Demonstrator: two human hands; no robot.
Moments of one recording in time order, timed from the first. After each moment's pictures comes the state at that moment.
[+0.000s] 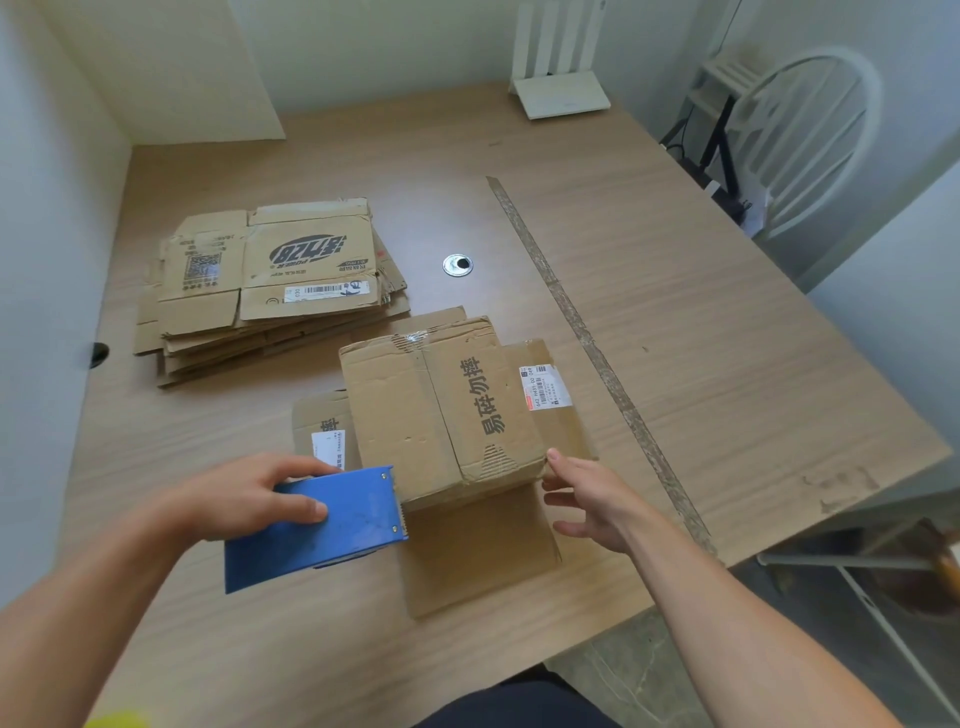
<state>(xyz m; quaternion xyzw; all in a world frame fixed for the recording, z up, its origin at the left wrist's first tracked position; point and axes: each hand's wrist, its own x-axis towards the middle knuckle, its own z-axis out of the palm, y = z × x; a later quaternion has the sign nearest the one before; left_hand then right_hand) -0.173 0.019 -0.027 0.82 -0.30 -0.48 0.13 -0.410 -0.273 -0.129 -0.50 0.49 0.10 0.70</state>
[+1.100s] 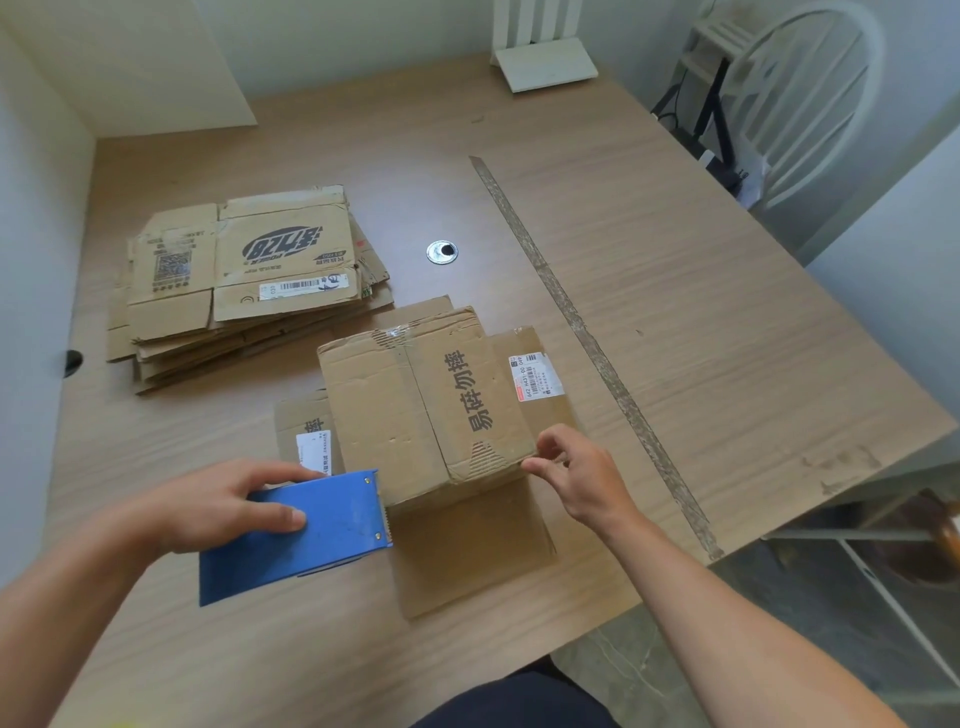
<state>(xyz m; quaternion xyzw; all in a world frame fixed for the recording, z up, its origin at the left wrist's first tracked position) -0.165 0.016 -0.026 0.80 -0.28 -0.52 0.11 -0.412 -0.279 -0.141 -0.86 0.28 -0.08 0.43</state>
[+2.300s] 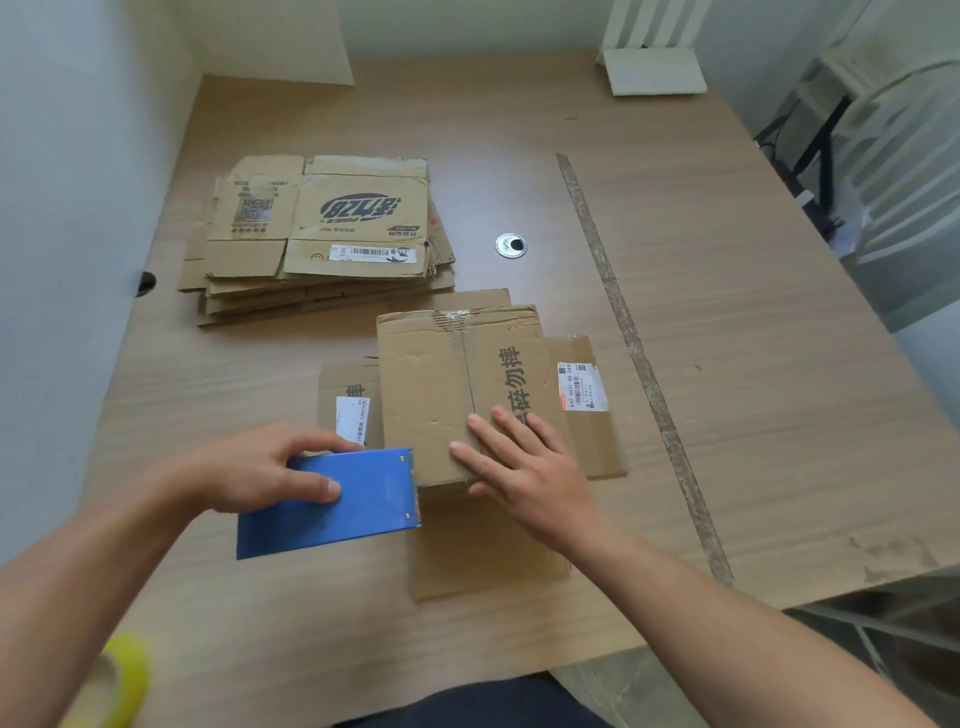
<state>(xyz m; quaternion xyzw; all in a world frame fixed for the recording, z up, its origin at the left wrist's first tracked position) -0.177 0.025 -0.033 0.81 -0.27 -0.49 0.16 -0.358 -0.242 -0.144 -0.98 -0.06 -0.16 0.03</state>
